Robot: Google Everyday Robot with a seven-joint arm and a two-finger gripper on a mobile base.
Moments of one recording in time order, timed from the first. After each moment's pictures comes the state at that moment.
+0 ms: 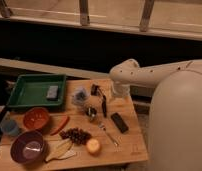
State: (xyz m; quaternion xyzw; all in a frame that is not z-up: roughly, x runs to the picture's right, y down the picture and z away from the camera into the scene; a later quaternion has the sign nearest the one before) arm 0.118 0.062 0.809 -0.20 0.17 0.66 0.70
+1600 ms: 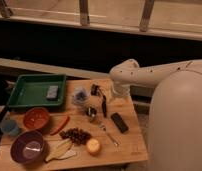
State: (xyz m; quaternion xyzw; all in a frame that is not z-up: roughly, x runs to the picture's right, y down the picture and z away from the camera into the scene) arm 0.118 0.062 0.809 -0.20 0.17 0.66 0.70
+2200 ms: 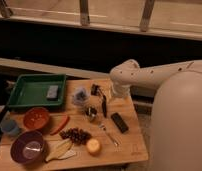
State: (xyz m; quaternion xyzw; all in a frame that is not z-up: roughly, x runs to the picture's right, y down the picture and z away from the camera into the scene) arm 0.110 0.060 0.800 -0.20 0.14 0.65 0.72
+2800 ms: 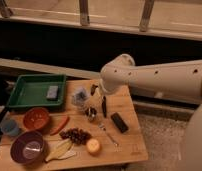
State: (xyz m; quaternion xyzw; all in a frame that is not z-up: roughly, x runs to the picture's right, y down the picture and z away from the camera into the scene) arm 0.024 0.026 0.732 -0.20 0.03 0.57 0.80
